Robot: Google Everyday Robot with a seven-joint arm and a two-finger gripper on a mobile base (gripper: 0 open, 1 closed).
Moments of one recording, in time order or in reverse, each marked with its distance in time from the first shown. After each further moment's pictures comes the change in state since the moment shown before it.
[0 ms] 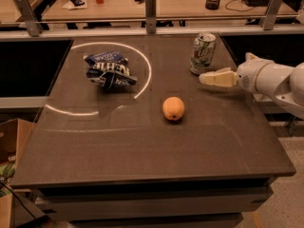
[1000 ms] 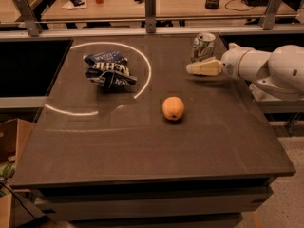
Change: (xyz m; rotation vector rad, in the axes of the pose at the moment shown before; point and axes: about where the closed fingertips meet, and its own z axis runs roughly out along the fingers) arm -0.022 0.009 0.060 -0.068 -0.009 -0.025
